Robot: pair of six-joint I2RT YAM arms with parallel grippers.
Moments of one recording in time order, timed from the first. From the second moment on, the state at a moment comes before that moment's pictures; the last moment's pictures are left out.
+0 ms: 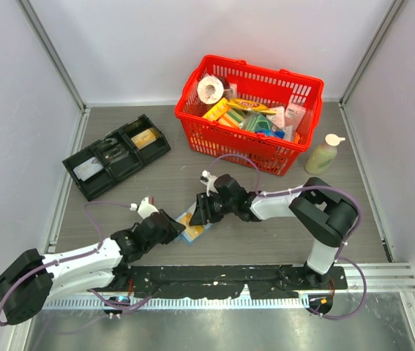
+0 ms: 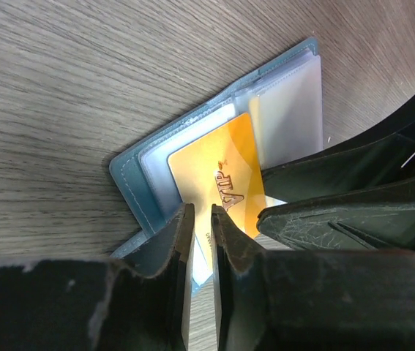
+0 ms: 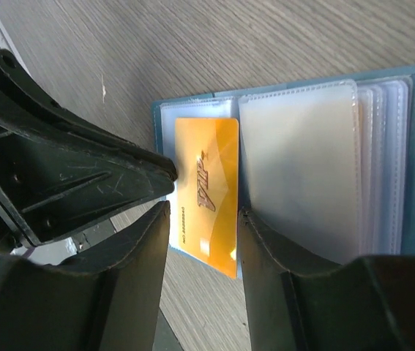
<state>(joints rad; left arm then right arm) -0.90 0.90 0.18 -0.01 -0.31 -1.34 0.87 1.75 0.77 0.31 -0.43 0.66</state>
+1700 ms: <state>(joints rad) -0.90 0.86 0.30 0.42 -0.20 -1.08 0.78 1.10 0.38 0.80 -0.12 0.95</state>
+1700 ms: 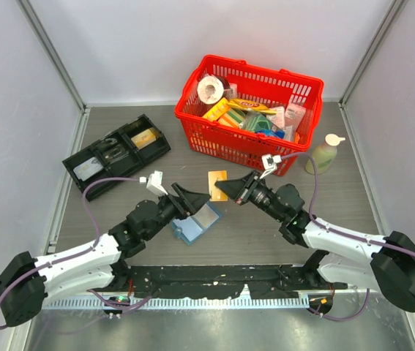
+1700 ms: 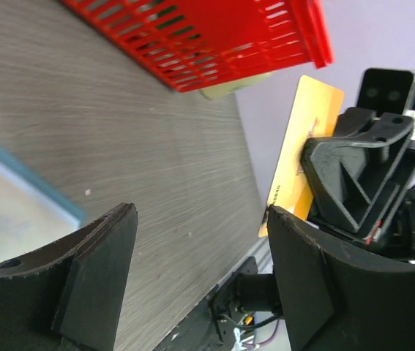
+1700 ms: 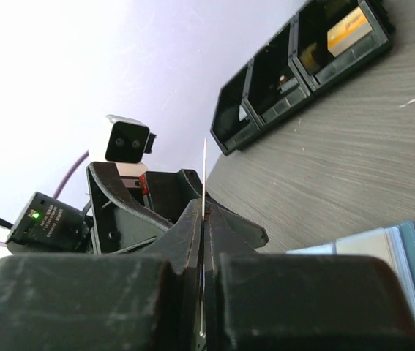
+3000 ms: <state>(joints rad) -0.89 0.91 0.89 -0.21 0.15 -0.31 0.70 0.72 0.63 0.22 -0.29 0.41</state>
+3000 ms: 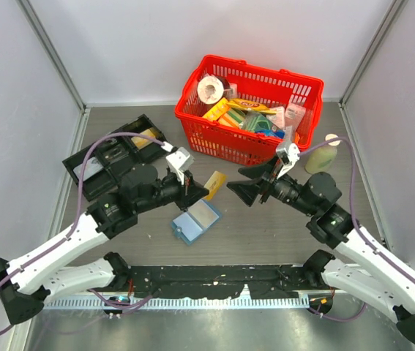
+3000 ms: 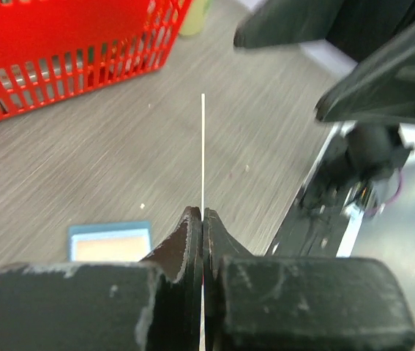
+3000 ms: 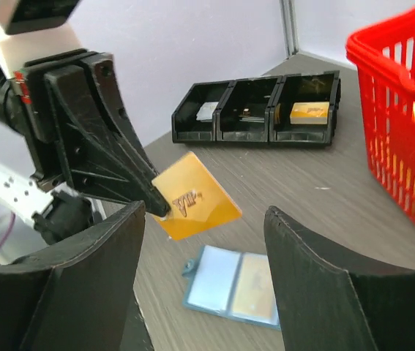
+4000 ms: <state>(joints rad) -0.88 1.08 1.20 -0.70 0.46 0.15 0.69 1.00 0.96 -0.30 -0.84 -0.06</state>
